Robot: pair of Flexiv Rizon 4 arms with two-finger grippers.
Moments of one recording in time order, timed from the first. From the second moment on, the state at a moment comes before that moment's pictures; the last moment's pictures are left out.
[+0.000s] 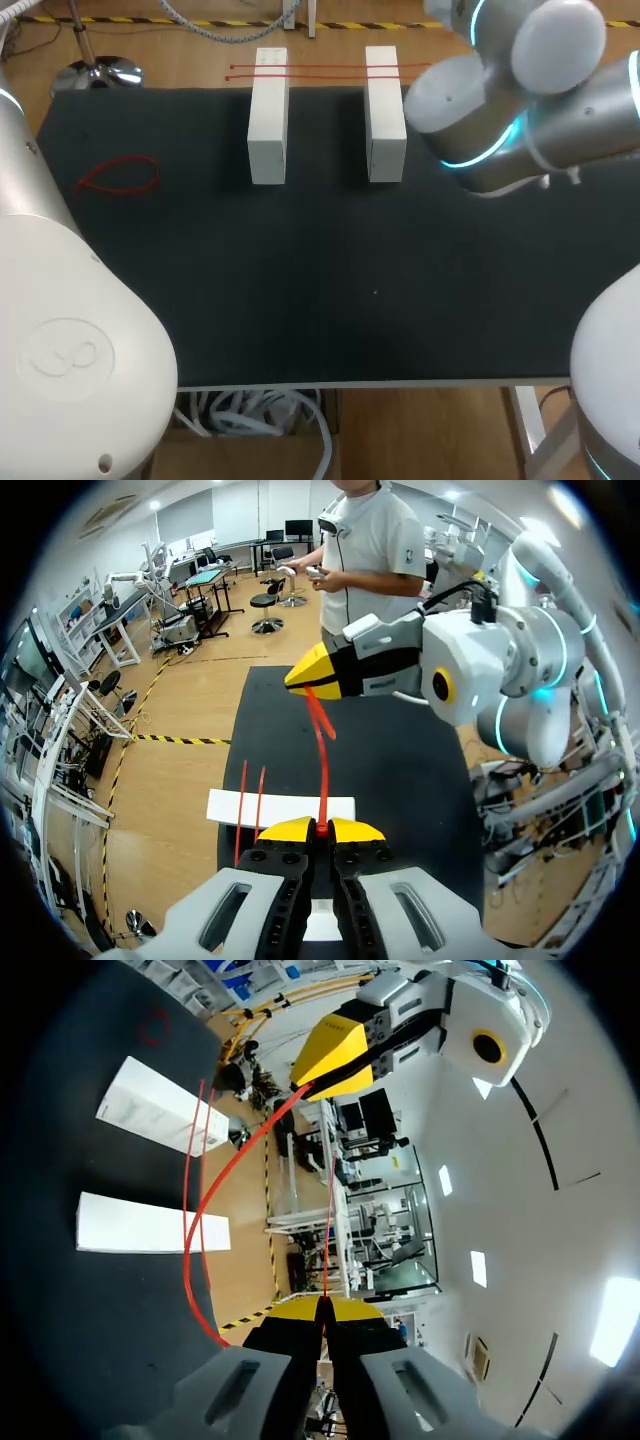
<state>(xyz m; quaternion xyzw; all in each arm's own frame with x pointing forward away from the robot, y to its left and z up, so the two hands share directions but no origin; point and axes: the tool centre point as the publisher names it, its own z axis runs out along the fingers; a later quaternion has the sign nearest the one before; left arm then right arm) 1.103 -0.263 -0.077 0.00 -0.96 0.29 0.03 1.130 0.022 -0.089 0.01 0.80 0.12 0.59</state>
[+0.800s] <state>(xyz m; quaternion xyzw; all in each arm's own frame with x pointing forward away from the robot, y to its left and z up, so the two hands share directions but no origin) 1.103 -0.263 -0.077 0.00 -0.96 0.29 0.03 1.136 0.047 -0.086 0.05 0.79 0.04 0.61</state>
